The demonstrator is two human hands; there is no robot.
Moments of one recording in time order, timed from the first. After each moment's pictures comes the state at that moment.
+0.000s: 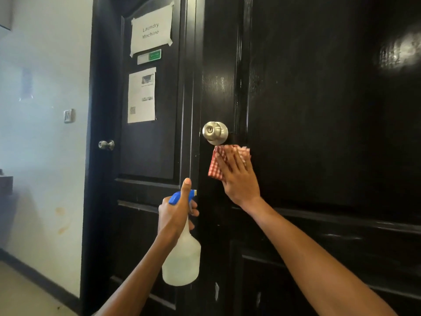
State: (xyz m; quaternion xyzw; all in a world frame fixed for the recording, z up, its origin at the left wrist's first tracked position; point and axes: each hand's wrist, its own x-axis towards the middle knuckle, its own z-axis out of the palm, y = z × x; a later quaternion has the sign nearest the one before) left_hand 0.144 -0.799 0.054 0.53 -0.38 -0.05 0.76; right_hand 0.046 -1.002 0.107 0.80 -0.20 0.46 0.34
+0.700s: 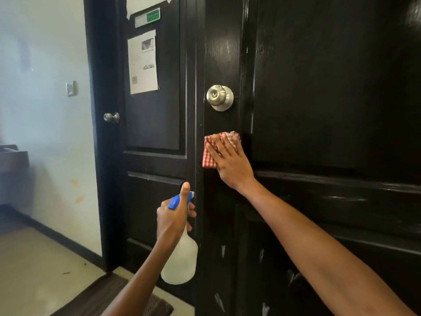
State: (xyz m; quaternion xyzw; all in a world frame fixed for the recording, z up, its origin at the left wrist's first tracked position) left_hand 0.143 -0.776 -0.033 0.58 -0.34 -0.04 0.74; right_hand 0.065 -0.984 0.061 0.84 -0.18 0.38 0.35
